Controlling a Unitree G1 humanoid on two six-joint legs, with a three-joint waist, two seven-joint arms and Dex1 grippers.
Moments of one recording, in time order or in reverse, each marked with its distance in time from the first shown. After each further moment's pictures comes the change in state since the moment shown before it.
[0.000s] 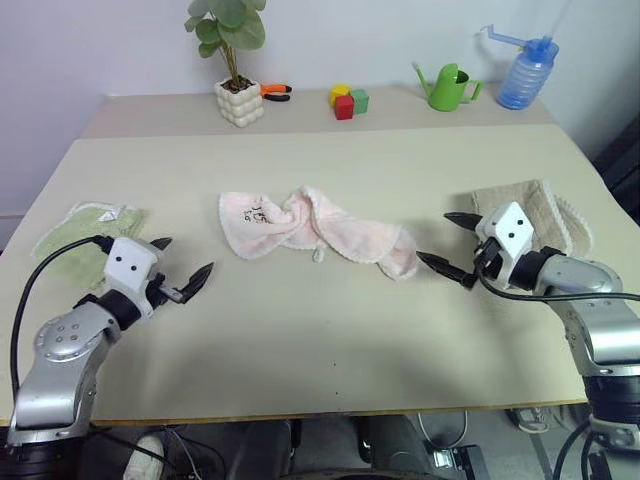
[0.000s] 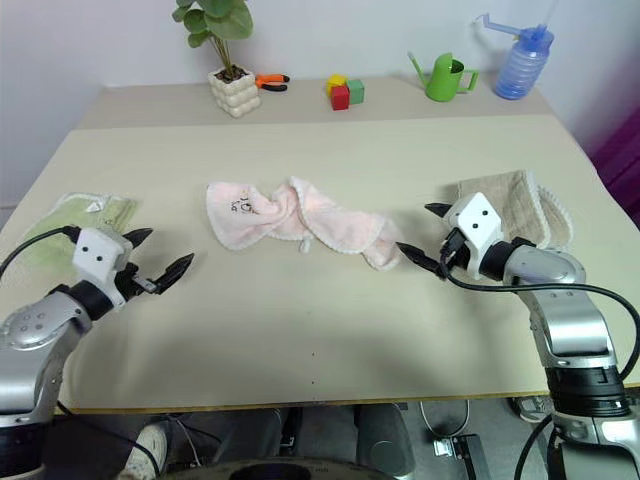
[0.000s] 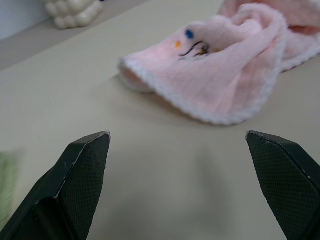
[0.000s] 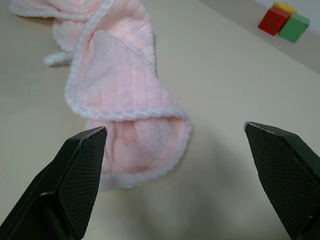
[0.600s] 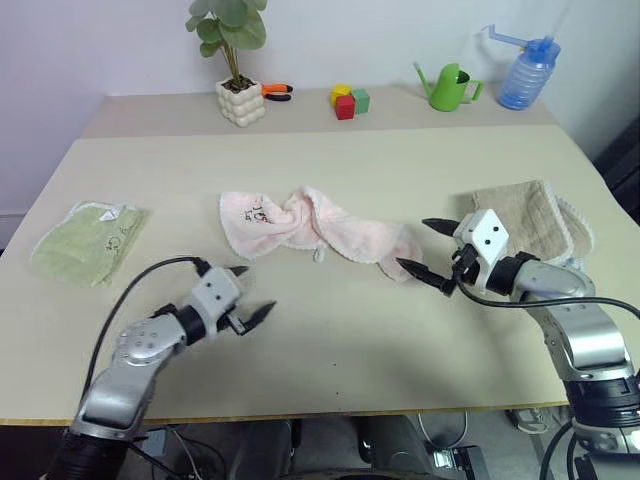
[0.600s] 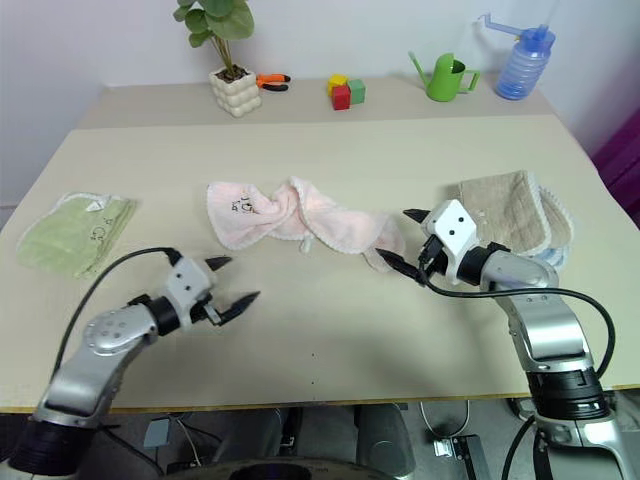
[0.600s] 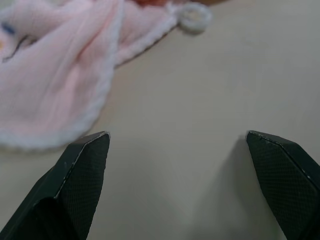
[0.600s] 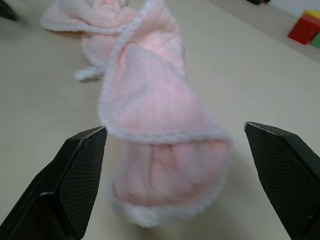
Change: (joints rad) left arm -0.071 -0.054 -0.357 0.006 0.236 -0.081 0.010; right arm 0.003 0.080 0.087 -0.024 -0.011 -0.011 -0.031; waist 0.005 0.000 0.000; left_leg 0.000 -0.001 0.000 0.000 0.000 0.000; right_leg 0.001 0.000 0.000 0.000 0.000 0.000
